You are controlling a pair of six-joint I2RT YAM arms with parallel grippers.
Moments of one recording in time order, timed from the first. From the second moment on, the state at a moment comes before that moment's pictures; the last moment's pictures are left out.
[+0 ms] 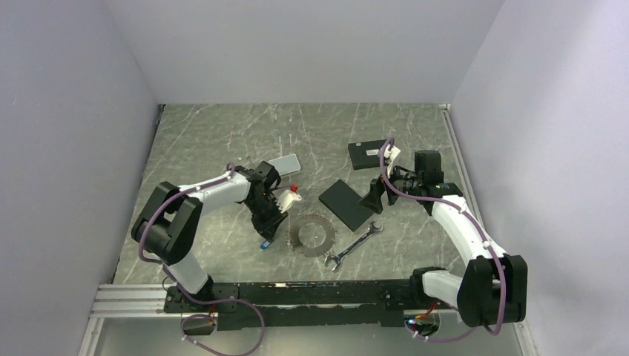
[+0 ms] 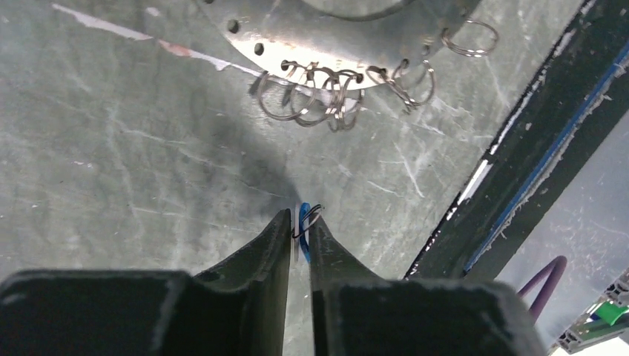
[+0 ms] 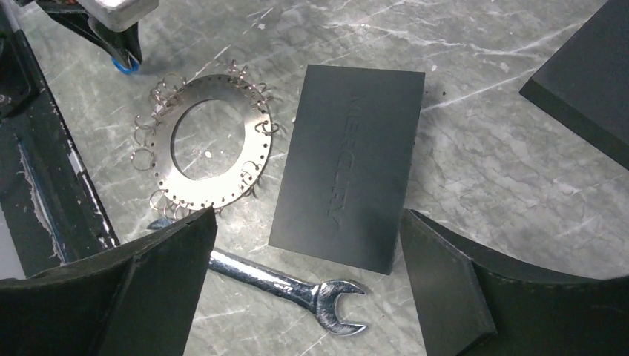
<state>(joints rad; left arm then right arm) -0.55 1.65 0.97 -0.82 0.51 0.52 0.08 1.15 0.74 -0.37 -0.85 -0.35</state>
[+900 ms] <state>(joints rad) -0.11 1.45 1.29 -1.01 0.58 0.46 0.03 1.06 0.78 -0.38 -0.69 -0.36</state>
